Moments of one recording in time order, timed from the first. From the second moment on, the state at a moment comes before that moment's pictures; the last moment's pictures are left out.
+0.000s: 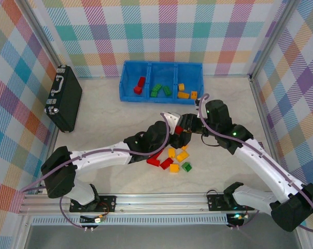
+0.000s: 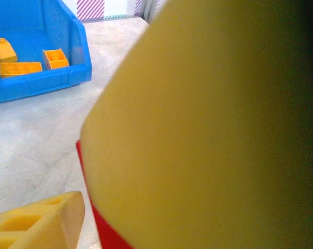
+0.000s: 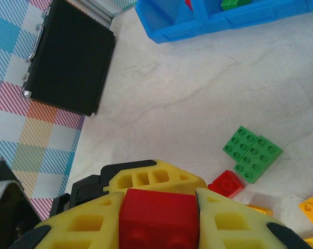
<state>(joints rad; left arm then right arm) -1.05 1.49 1.03 0.08 -0.20 -0.39 0.57 1.07 1.01 -0.48 -0.29 0.71</state>
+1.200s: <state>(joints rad) -0.87 1.46 1.06 0.01 -0.20 -0.34 0.56 1.15 1.07 -0.48 -0.22 0.61</state>
